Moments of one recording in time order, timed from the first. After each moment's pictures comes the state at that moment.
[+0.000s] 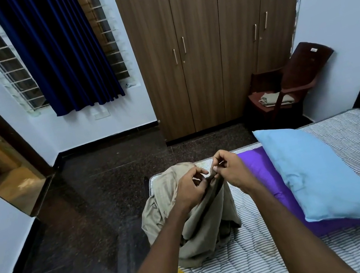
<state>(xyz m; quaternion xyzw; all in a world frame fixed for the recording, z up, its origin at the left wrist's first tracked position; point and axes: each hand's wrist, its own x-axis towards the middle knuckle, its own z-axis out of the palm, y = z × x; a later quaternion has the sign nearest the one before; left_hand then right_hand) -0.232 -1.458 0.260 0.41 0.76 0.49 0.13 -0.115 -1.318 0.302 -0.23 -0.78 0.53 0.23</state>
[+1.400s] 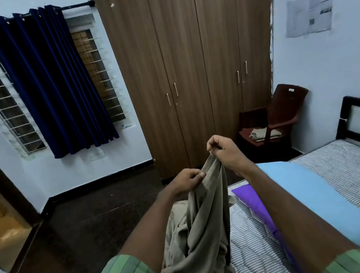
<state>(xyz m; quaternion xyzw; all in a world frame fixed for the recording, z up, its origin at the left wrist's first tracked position) -0.306 -1.388 0.364 0.55 0.72 0.33 0.25 -0.143 -1.258 0.419 -0.17 -0.80 0.47 0.33</state>
